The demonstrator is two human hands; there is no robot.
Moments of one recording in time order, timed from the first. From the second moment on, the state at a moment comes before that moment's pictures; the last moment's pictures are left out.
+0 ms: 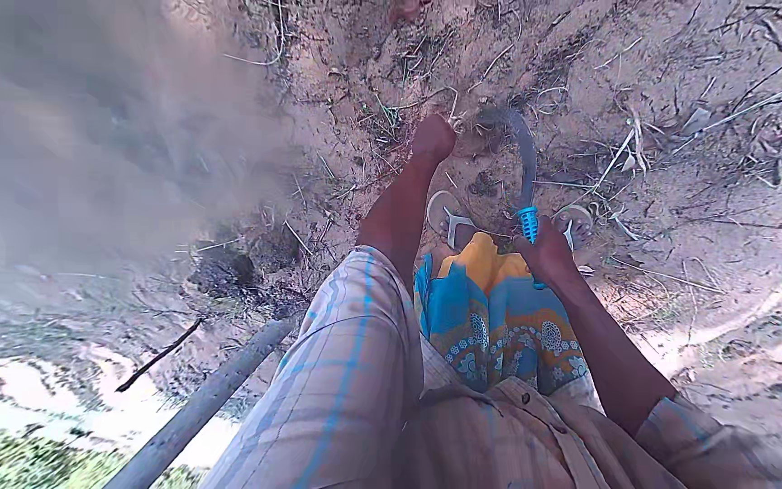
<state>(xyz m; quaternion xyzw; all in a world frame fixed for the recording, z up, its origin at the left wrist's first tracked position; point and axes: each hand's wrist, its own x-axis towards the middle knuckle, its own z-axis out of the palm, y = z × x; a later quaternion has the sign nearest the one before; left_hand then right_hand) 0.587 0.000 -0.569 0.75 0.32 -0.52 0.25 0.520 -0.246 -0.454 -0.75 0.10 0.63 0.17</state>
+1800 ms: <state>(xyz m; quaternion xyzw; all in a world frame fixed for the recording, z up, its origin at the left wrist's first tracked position) 0.739 -0.255 -0.470 0.83 0.06 -0.27 0.49 0.426 -0.524 -0.286 -0.82 0.33 0.39 0.26</state>
